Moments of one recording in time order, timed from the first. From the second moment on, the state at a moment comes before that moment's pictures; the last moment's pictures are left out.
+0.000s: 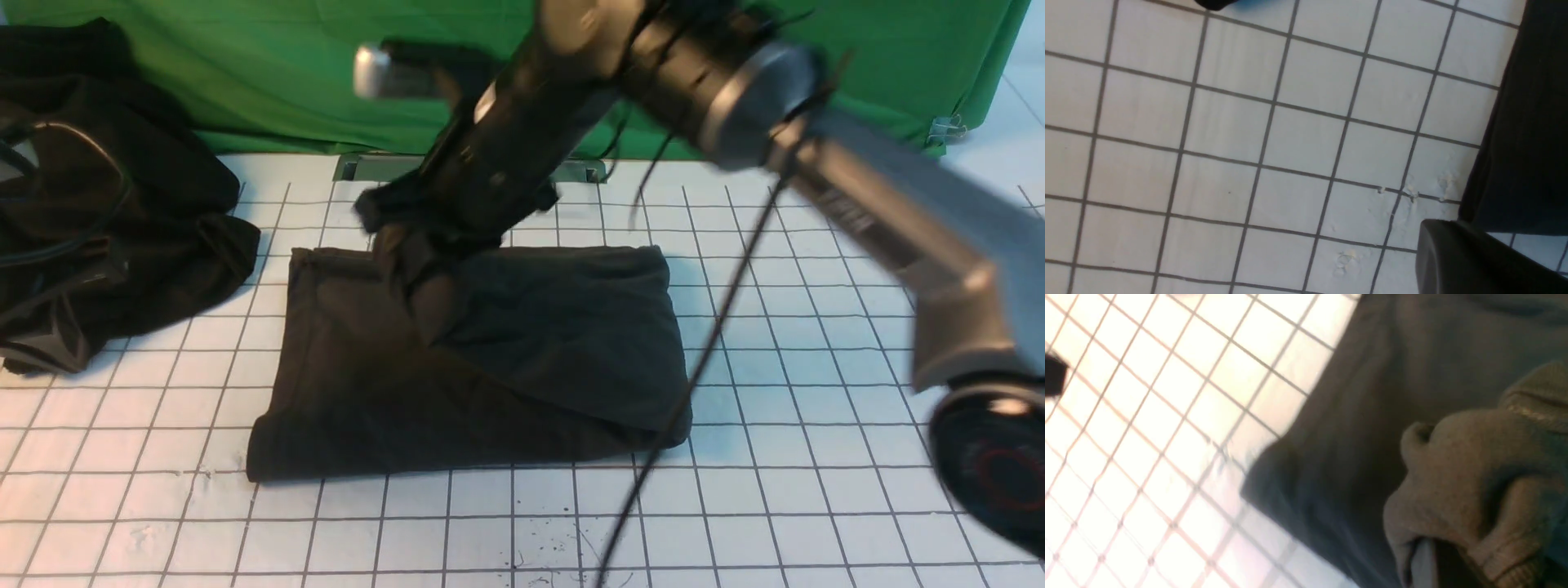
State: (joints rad) right arm 0.72 2.32 -2.30 0.39 1.10 0.13; left arm 0.18 1.52 -1.19 -0.12 1.05 -0.04
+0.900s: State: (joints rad) right arm 0.57 2.12 -2.46 0.31 1.20 -0.06; left arm 0.14 1.52 -1.19 -0.47 1.05 0.23
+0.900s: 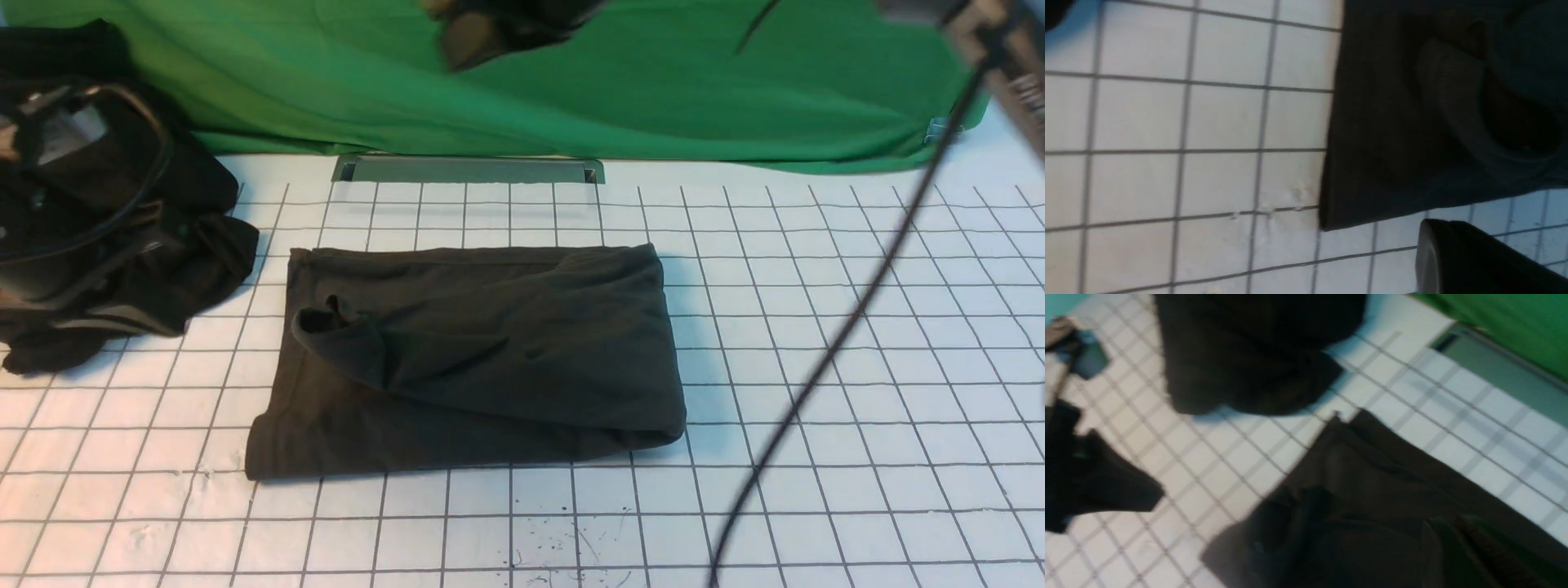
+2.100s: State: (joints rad) right arm 0.46 1.78 -1.49 0.22 1.05 -0.15; left arm -0.20 1.87 -1.48 -0.18 1.15 0.04
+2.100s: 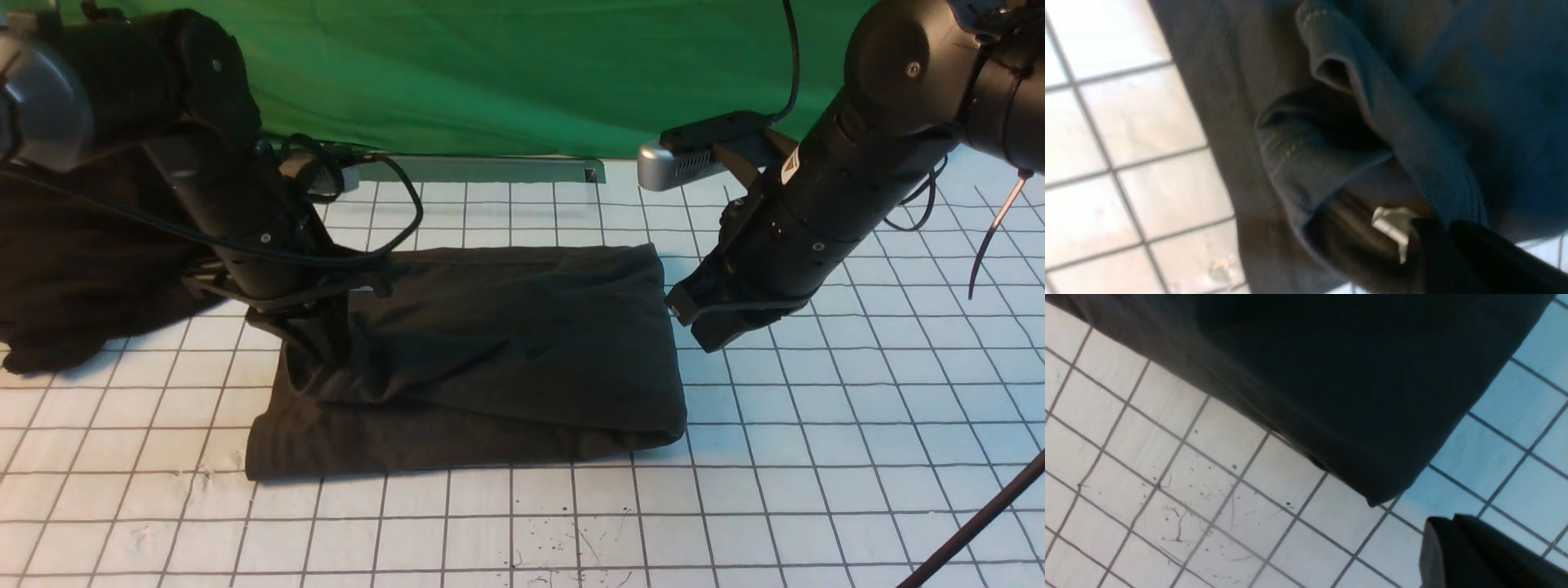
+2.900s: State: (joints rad) right arm 0.46 1.78 -1.49 0.29 1.03 -0.27; left arm -0.12 1.79 -1.49 -0.11 1.21 0.09
